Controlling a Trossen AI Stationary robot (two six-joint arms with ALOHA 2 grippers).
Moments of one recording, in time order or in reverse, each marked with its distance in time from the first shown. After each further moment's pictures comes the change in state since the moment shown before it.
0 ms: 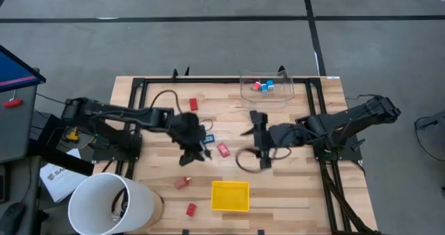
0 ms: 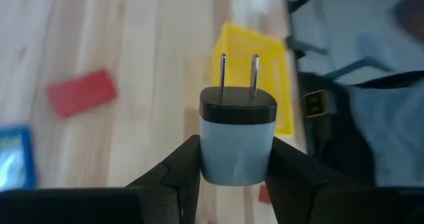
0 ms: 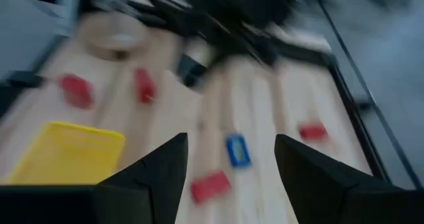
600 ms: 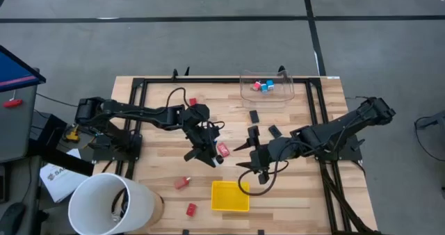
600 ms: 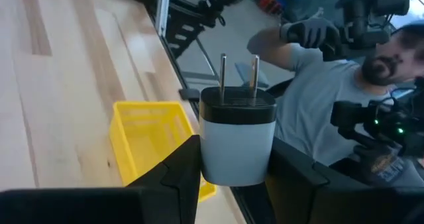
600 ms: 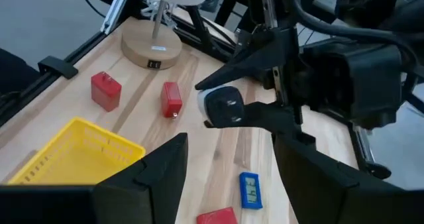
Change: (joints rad) left arm 0.079 0.170 0.000 0.464 0.463 -0.004; right arm 0.089 0.090 0.000 0.144 -0.004 -0.178
